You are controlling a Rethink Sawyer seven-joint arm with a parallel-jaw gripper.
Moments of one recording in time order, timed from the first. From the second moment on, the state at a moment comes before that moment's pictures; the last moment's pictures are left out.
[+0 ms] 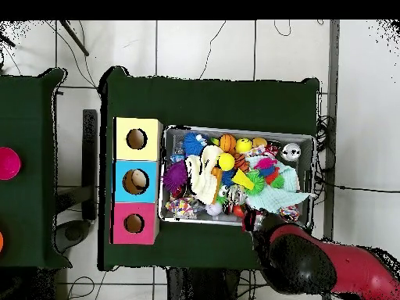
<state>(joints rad) -1.19 -1.12 0.81 2.25 -0.33 0.44 1.77</state>
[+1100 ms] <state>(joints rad) -1.19 -0.92 0.86 2.19 -0.44 0.44 1.77</state>
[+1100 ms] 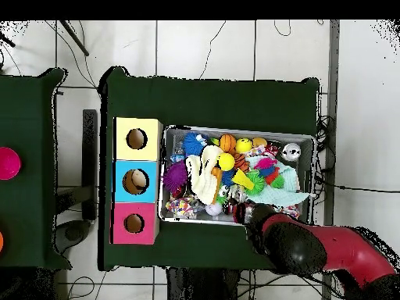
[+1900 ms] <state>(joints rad) -1.23 -0.78 0.91 2.14 -0.53 0.44 1.77</state>
